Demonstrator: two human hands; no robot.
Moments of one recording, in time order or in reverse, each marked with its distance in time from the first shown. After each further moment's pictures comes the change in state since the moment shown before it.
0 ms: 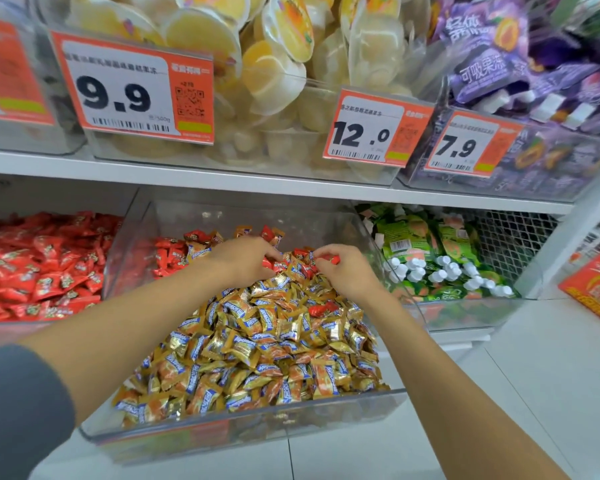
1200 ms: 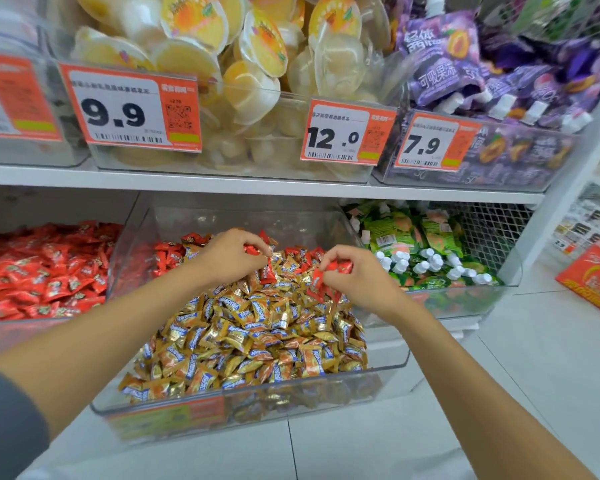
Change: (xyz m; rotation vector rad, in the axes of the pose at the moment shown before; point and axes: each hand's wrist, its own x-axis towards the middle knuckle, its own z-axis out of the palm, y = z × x) left_hand -0.026 0.005 -0.007 -0.504 0.212 -0.057; right_hand -0.062 -0.012 -0.042 0.262 -0.088 -0.112
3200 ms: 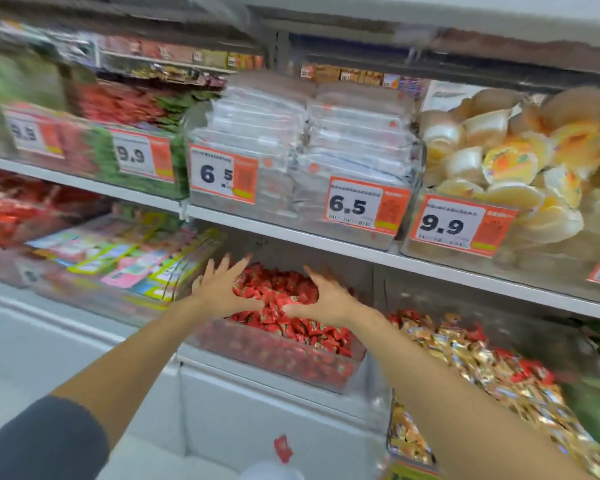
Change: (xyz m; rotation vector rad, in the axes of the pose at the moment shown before) left_hand -0.181 -0.223 -0.236 0.380 0.258 -0.535; right_hand 0.110 -0.188 0.301 -0.500 -0.416 -0.199
